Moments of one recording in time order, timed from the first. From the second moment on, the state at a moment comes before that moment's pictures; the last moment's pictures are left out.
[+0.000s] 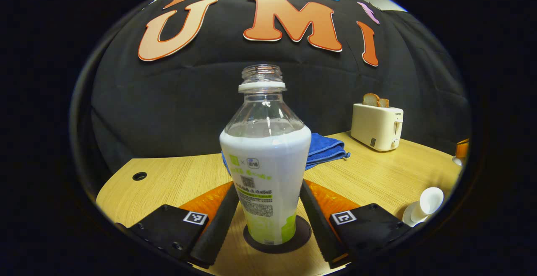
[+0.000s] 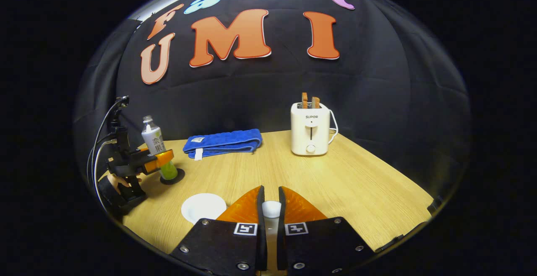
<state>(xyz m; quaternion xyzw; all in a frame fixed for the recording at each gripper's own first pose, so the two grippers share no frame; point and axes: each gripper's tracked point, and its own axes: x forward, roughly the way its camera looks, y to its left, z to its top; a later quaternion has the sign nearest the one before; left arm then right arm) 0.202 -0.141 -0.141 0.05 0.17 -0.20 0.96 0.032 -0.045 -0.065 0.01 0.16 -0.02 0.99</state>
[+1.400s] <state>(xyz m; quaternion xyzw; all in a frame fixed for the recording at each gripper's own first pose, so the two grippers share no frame) 0.109 -0.080 -0.105 0.03 0.13 -0.12 0.98 0.062 0.060 -0.102 0.00 0.15 0.10 0.98</state>
